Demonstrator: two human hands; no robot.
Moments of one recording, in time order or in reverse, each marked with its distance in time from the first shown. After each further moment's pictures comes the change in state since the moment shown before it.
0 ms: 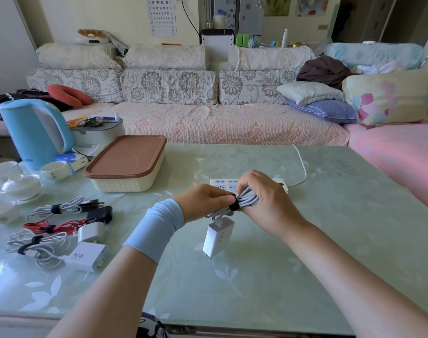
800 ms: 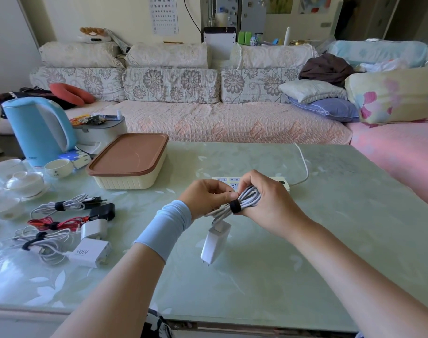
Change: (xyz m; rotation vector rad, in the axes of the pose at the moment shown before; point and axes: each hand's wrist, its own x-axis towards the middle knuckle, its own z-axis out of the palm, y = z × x) left_hand 0.006 -0.004 0.012 -0.295 0.201 -0.027; right_hand -0.001 -0.016 -0.007 0.144 -0.123 0.288
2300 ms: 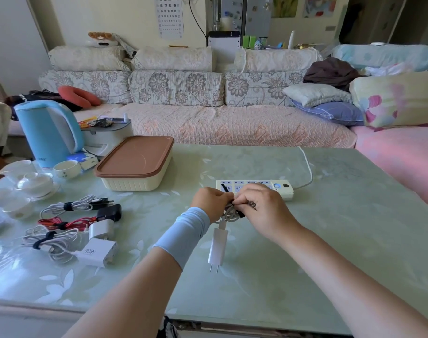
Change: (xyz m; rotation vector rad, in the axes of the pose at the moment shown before) left_hand 0.013 -0.009 0.016 0.275 0.286 -0.190; right_hand 0.004 0.018 0.025 -0.085 0.020 -0.118
